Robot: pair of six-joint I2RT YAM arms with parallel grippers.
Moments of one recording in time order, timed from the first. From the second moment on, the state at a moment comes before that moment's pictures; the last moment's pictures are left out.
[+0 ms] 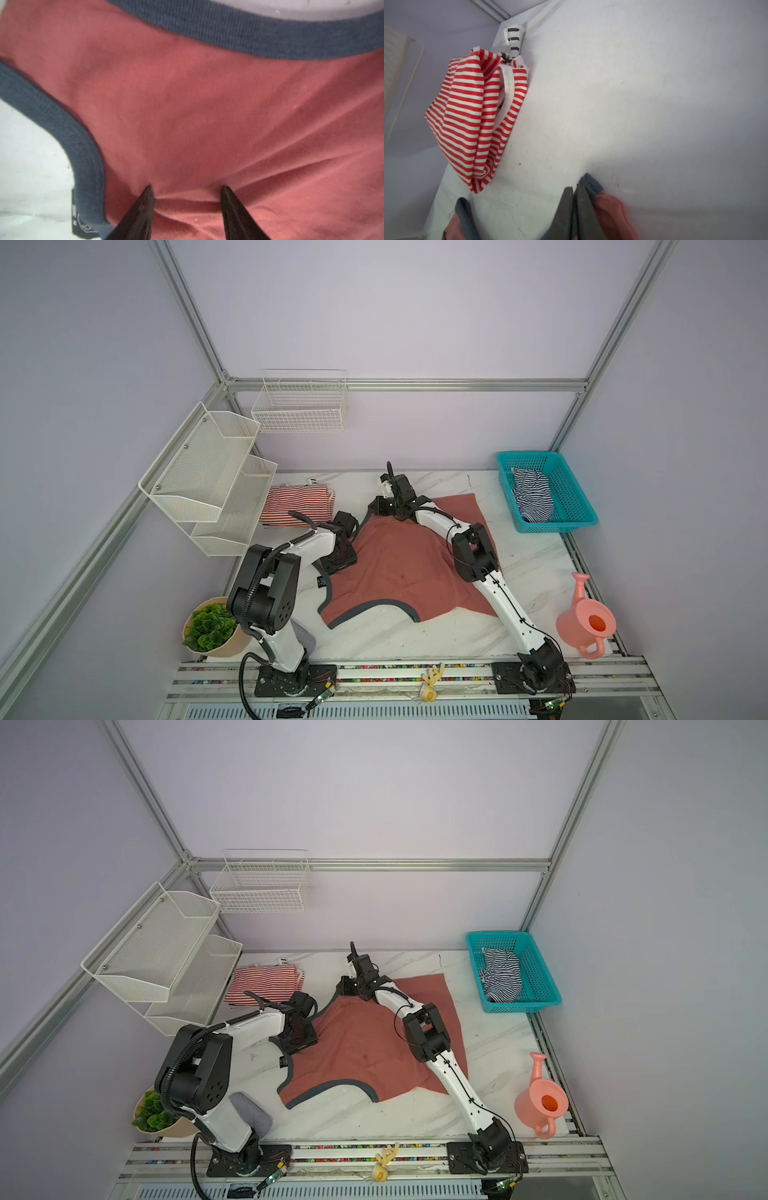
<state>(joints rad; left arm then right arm) -0.29 1.73 1.04 -0.71 -0.14 -0.80 0.60 2.80 2.43 -0.24 -0.43 0.55</state>
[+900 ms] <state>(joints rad) -0.22 1.77 1.10 -0.74 -0.22 -0.72 0.41 2.02 1.60 0.11 -0.39 0.49</state>
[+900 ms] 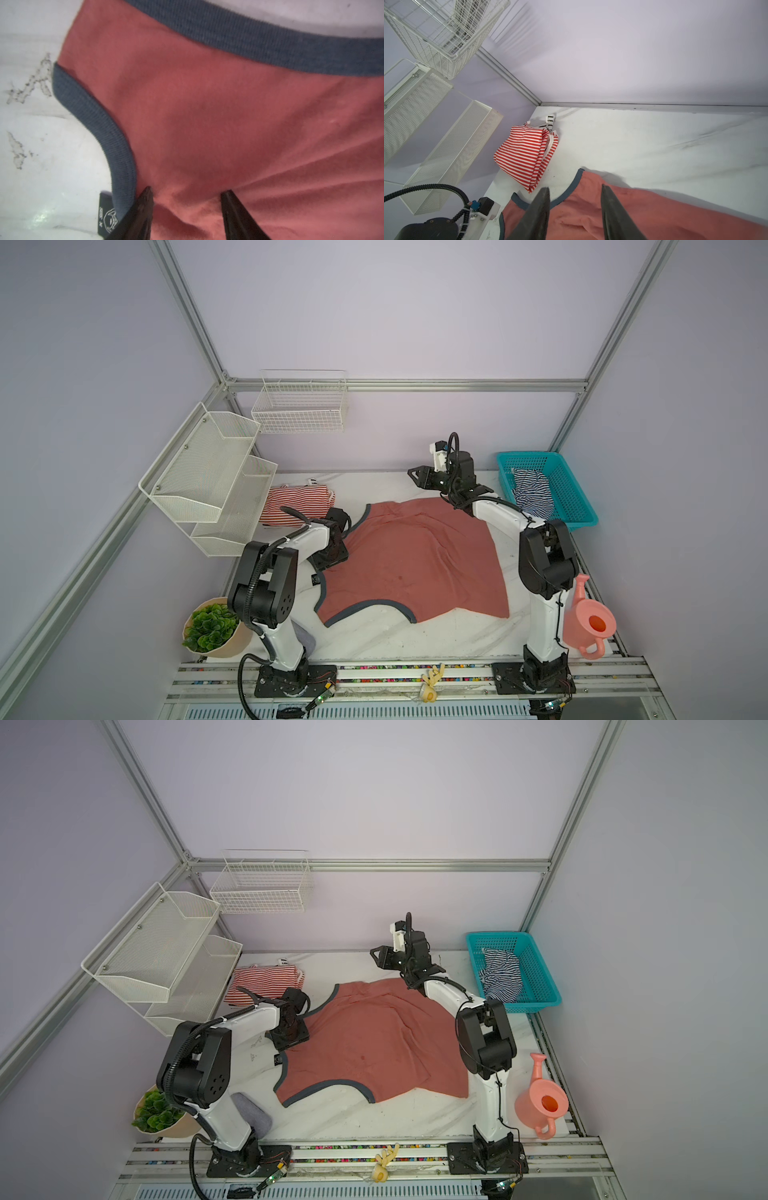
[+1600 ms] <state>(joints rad) -0.12 1.94 1.31 -0.82 -0.41 -0.61 0.27 2.15 1.56 -0.20 -0.11 0.43</state>
